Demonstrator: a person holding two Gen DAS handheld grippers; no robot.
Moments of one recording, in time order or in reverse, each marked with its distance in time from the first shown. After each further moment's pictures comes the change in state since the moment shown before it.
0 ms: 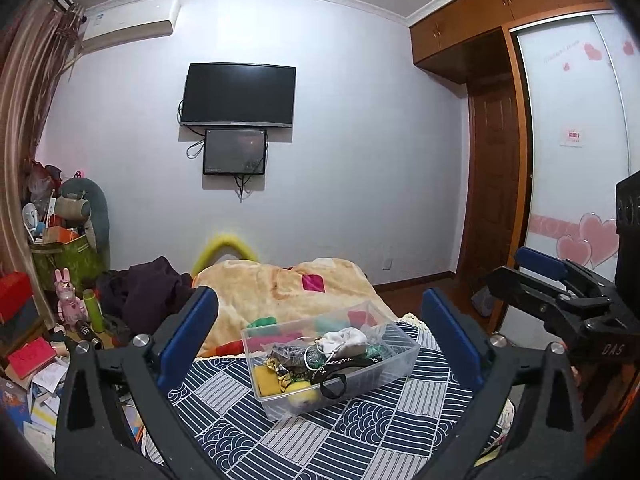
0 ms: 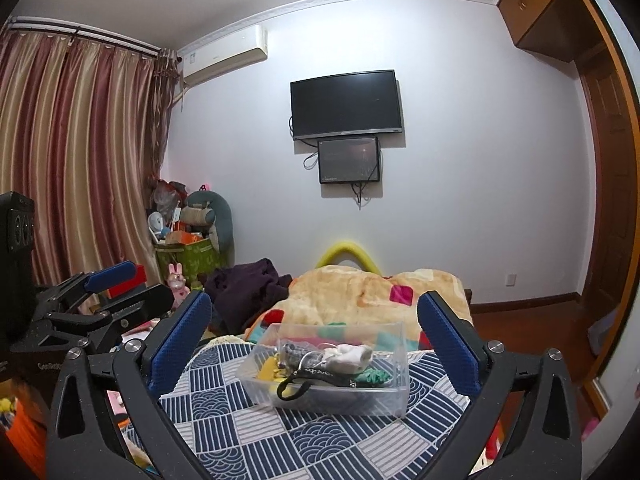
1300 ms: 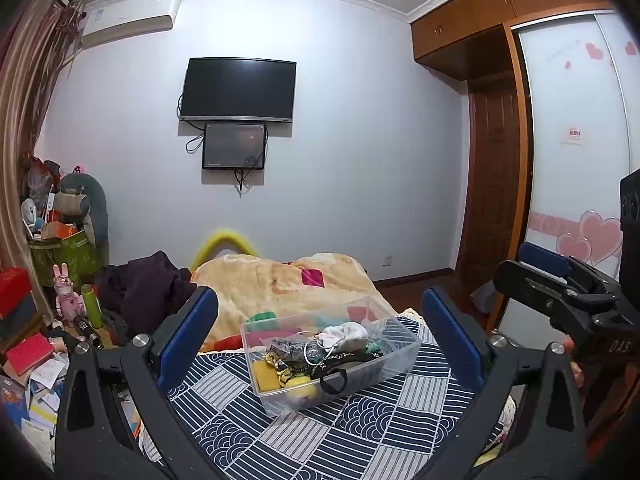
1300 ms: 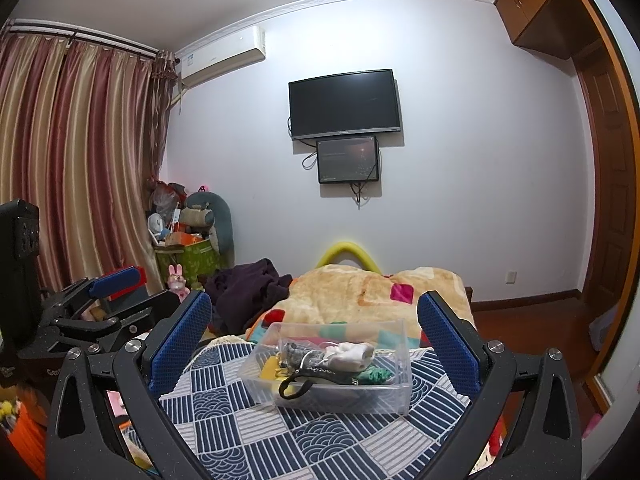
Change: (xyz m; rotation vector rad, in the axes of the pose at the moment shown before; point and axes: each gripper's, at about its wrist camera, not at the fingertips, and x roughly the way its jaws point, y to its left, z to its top) left arm 0.004 -0.001 -0.005 -0.006 0.014 -0.002; right arm -0.006 0.002 0.000 0.001 -0.002 -0.006
